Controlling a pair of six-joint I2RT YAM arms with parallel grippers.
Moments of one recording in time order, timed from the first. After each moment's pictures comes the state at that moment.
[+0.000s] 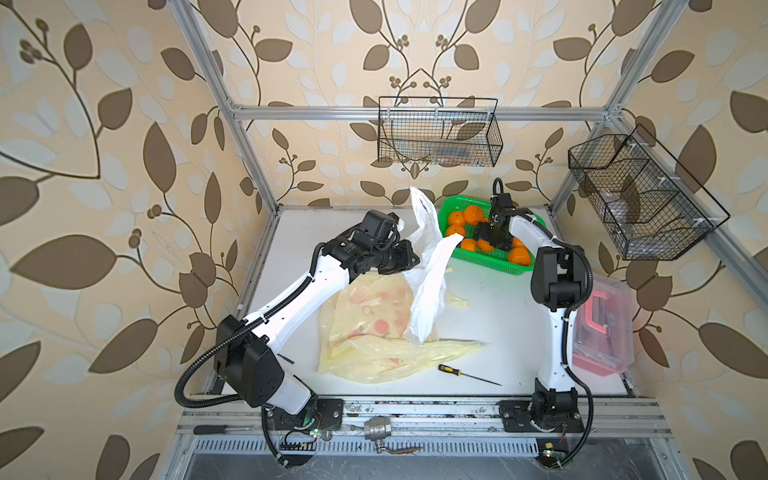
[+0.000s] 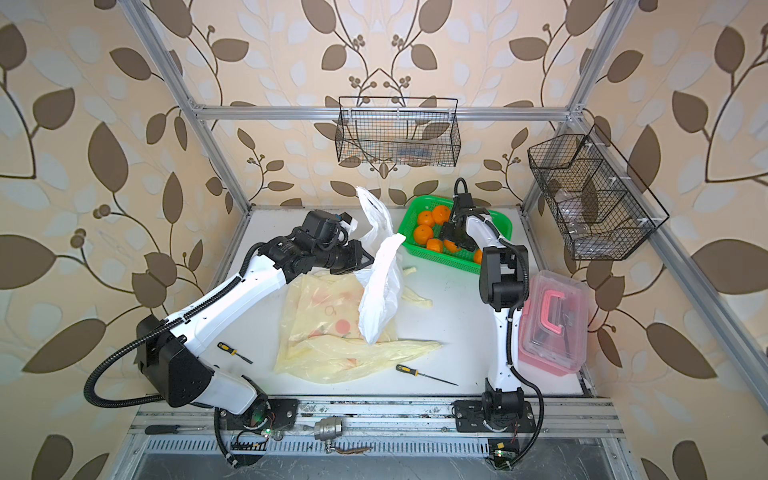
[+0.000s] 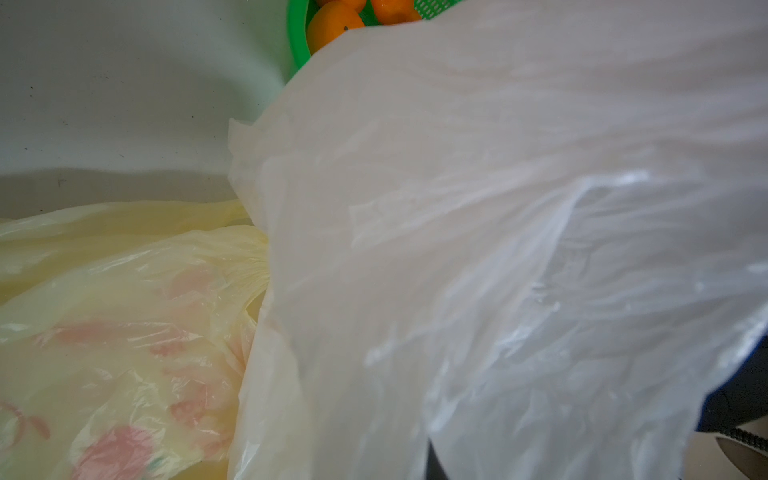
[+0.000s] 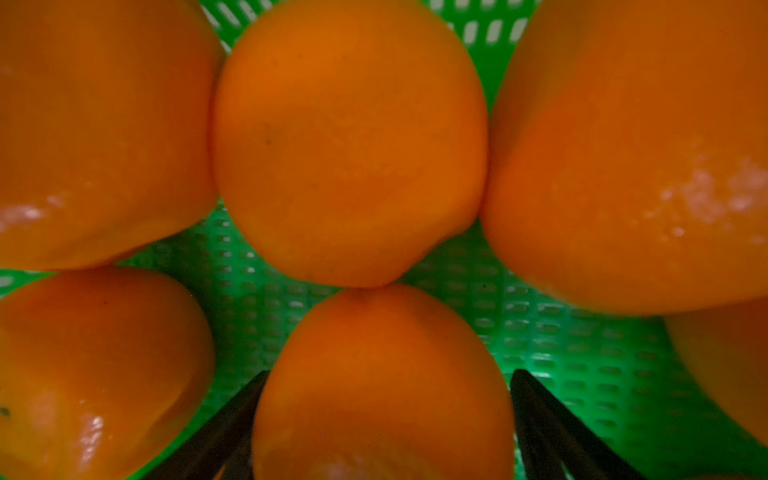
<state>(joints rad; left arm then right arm) -0.57 1.49 1.41 -0.63 0.37 -0.73 0.04 2.33 1.96 -0.78 0.05 0.46</state>
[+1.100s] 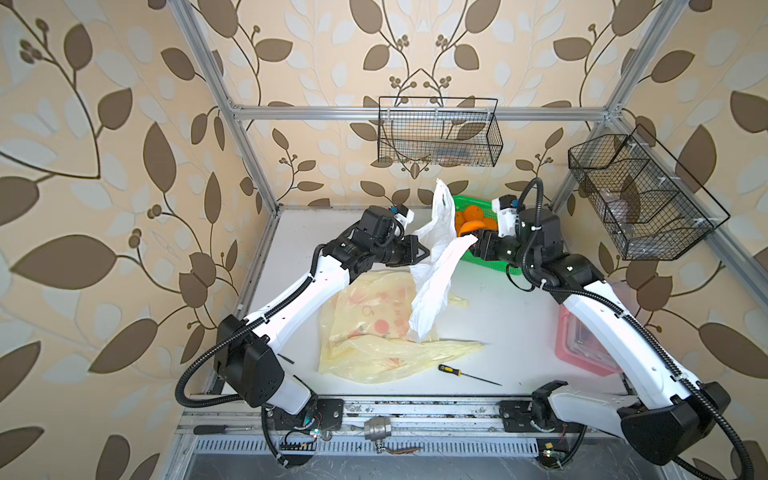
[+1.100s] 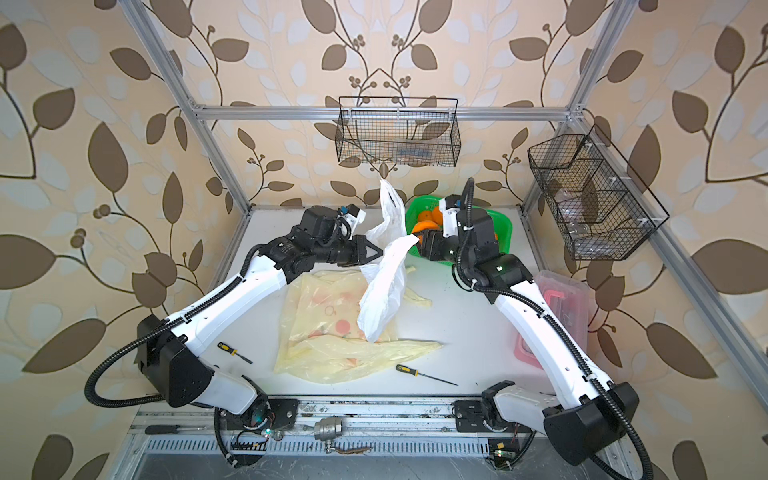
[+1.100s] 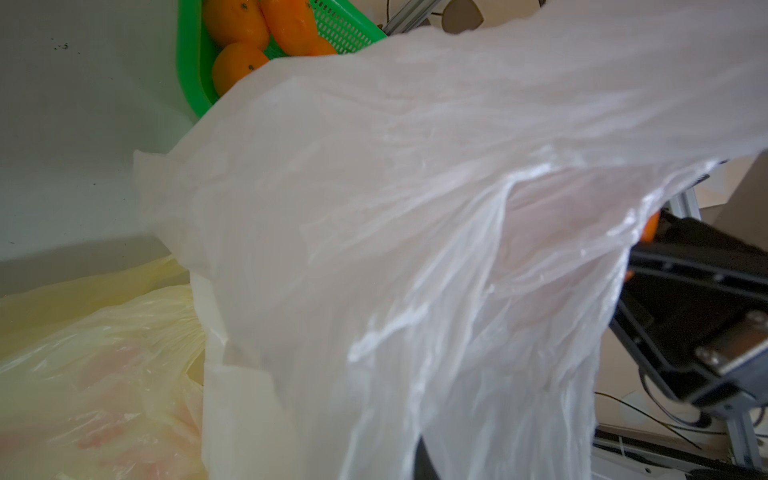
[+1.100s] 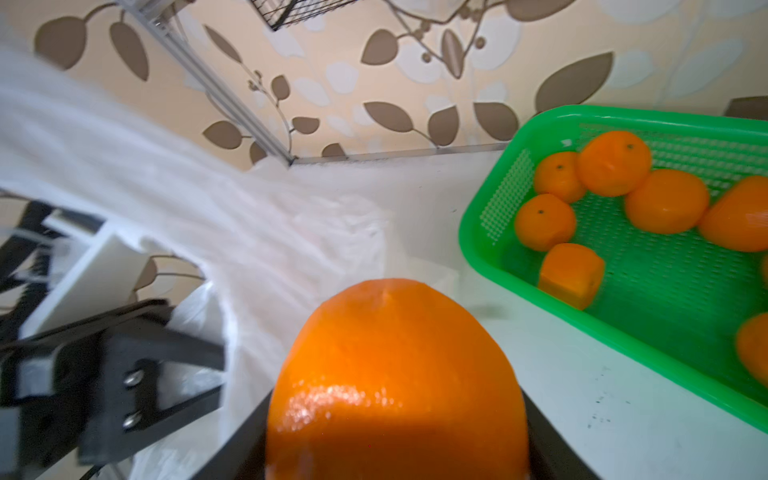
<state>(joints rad) -0.57 1.49 1.39 -0.46 0.49 -0.66 0.41 1.21 1.28 -0.53 -0.14 0.41</state>
